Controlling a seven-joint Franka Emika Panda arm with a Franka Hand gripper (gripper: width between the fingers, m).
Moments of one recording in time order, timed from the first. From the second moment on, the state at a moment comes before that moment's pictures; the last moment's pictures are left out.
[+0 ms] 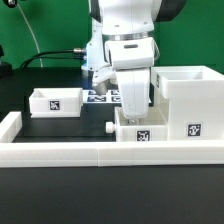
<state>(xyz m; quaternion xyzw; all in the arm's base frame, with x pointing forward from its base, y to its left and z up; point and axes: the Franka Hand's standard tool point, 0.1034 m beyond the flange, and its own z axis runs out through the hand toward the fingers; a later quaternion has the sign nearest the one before) 0.531 0.013 0.013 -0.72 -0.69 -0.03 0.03</state>
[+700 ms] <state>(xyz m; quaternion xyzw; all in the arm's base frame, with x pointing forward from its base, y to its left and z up) 0.529 0.029 0.013 -0.71 -0.70 -0.02 0.03</state>
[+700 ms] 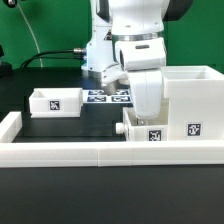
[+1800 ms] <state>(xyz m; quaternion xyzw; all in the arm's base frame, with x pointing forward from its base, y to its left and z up) 0.542 -0.021 0.059 -0.71 -0.70 -0.01 0.02</state>
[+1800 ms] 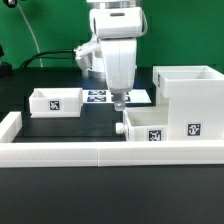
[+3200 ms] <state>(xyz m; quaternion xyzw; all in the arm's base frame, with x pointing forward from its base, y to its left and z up) 0.532 -0.018 0.023 -0.72 -0.67 -0.07 0.14</state>
